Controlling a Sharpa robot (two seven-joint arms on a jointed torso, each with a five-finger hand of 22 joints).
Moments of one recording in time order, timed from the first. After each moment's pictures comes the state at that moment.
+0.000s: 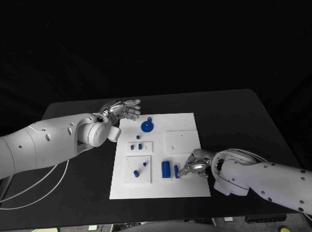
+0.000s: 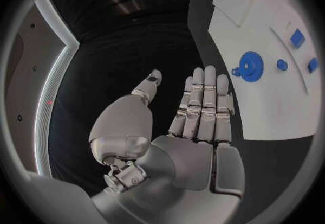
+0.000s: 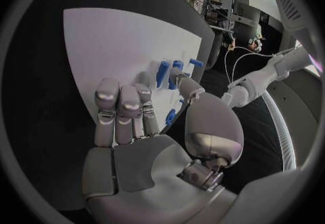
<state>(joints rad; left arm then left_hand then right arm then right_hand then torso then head) 1.20 -0.75 -0.16 1.24 -0.07 -0.25 0.22 0.87 -0.03 0.33 -0.21 0.05 0.86 0.16 0.31 0.47 1.21 0.10 0.09 0.26 0.99 0.09 0.40 0.62 0.05 0.69 -0.01 0.60 1.19 1.03 -0.74 -0.15 1.55 -1.09 -0.15 -0.43 0.79 -0.25 0.61 -0.20 0.05 1.06 0.08 0.29 0.52 1.17 -0.03 1.04 1.21 1.32 -0.13 1.18 1.10 0.20 1.26 -0.09 1.07 1.31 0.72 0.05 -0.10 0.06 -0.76</state>
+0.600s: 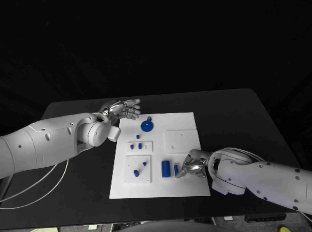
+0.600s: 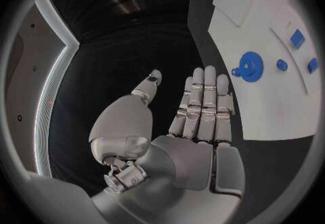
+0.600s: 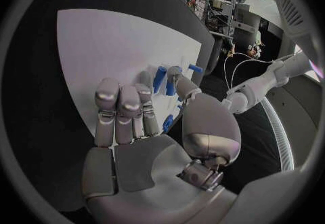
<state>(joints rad) 1.20 -0.75 -0.16 1.24 -0.07 -0.25 0.22 0.87 -0.03 0.33 -0.21 0.05 0.86 0.16 0.31 0.47 1.21 0.10 0.08 0.26 0.99 0.09 0.40 0.62 0.05 0.69 -0.01 0.60 1.19 1.03 -0.72 -0.15 1.53 -1.12 -0.12 -0.44 0.81 -0.18 0.56 -0.26 0.05 1.06 0.08 0.30 0.53 1.17 -0.03 1.04 1.21 1.32 -0.13 1.18 1.10 0.20 1.26 -0.09 1.07 1.31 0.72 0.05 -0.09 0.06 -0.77</state>
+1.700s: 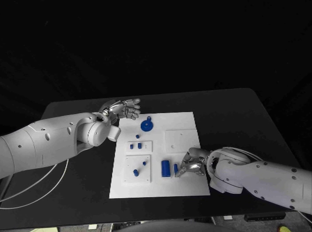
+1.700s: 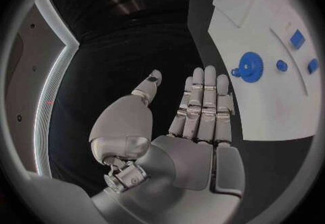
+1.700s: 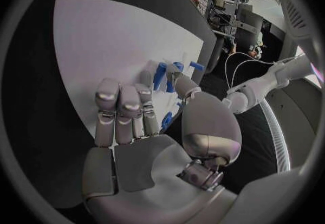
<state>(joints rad) 1.20 -0.75 -0.16 1.24 -0.07 -0.25 0.22 0.86 -0.03 0.33 -0.21 0.05 0.86 0.16 0.31 0.47 1.21 0.10 0.08 0.26 0.99 0.09 0.40 0.62 0.05 0.69 -0.01 0.60 1.19 1.03 -0.70 -0.15 1.52 -1.15 -0.15 -0.43 0.86 -0.13 0.62 -0.28 0.05 1.06 0.08 0.30 0.53 1.17 -0.03 1.04 1.21 1.32 -0.13 1.18 1.11 0.20 1.26 -0.09 1.07 1.31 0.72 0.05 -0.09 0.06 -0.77</state>
